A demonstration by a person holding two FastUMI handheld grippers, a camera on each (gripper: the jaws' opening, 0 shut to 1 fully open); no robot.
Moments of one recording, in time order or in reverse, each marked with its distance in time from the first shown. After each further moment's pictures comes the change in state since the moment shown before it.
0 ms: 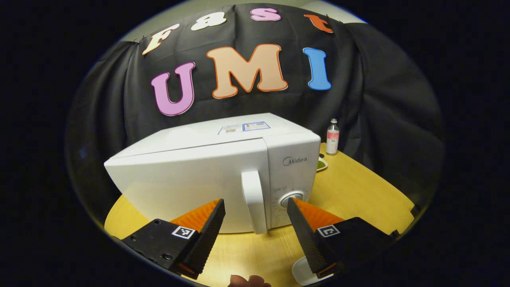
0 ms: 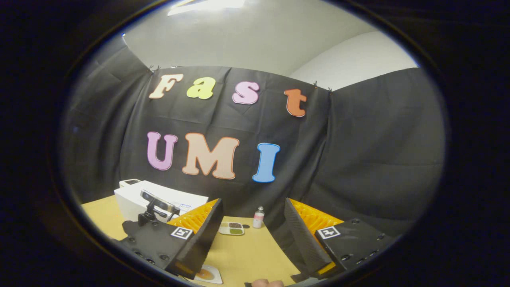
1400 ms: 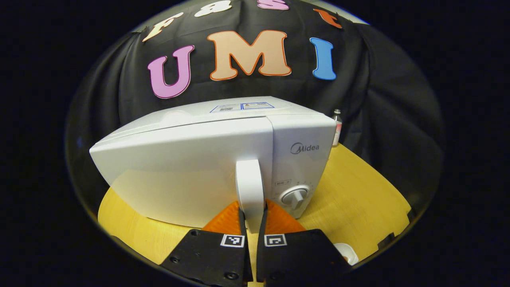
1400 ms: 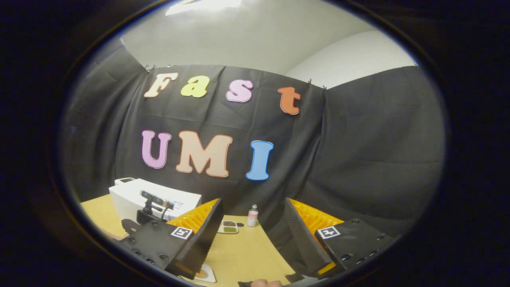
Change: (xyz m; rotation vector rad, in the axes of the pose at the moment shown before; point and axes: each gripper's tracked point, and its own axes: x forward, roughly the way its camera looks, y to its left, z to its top) left arm 0.018 0.001 -0.012 -0.054 0.082 -0.030; right arm 0.005 -0.023 -0.003 0.012 -0.002 -0.023
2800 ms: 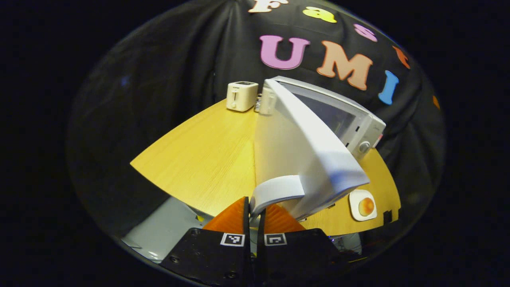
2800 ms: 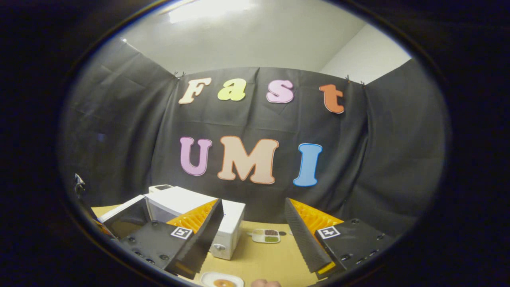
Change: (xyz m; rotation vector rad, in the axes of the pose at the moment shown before) left arm -0.277 0.222 -0.149 -0.429 0.153 0.261; right arm 0.045 0.125 -0.012 0.042 -0.024 0.325
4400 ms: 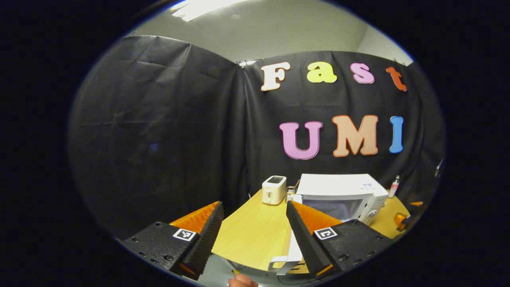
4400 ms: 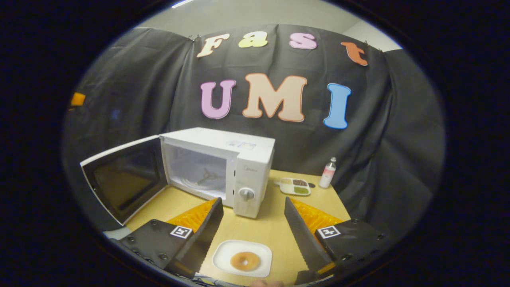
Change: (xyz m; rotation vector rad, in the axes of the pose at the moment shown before) left arm -0.174 0.002 0.231 0.175 -0.624 0.210; right arm -0.024 0.072 -0.229 -0.012 0.377 0.125
